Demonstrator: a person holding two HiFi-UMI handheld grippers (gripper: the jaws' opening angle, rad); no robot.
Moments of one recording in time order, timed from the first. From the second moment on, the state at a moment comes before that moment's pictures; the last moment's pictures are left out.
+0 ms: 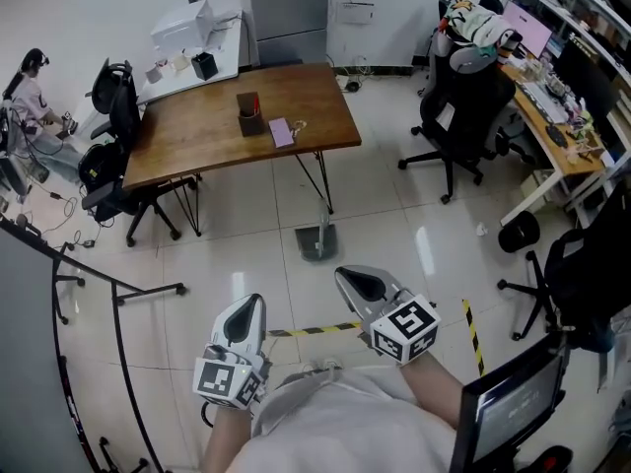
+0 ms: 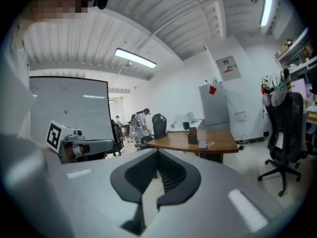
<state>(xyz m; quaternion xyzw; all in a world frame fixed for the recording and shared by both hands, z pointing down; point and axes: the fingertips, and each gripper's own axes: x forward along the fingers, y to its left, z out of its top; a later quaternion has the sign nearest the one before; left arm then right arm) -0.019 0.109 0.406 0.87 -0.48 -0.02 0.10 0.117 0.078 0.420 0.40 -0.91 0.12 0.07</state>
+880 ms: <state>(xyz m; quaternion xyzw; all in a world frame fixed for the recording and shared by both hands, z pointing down) -0.038 0.121 0.380 0.87 -0.49 -0.03 0.08 0.069 0.102 0.393 0.38 -0.92 0.09 0.06</state>
